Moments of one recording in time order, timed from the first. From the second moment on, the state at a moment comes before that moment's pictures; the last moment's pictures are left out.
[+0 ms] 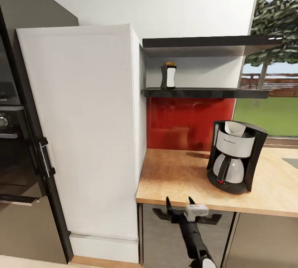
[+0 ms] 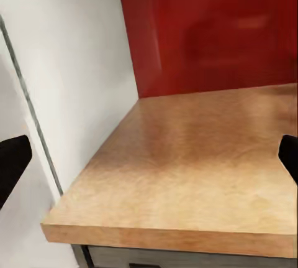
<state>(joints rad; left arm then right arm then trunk) -0.17 0.19 -0.33 0.04 0.36 0.00 0.15 -0.02 0.17 0.13 -1.31 0.00 -0.23 -0.04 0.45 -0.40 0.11</state>
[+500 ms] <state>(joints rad) -0.15 0.19 -0.33 0.04 0.36 -0.01 0.15 -0.11 0.17 0.19 -1.51 0.00 -0.17 -0.13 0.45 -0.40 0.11</state>
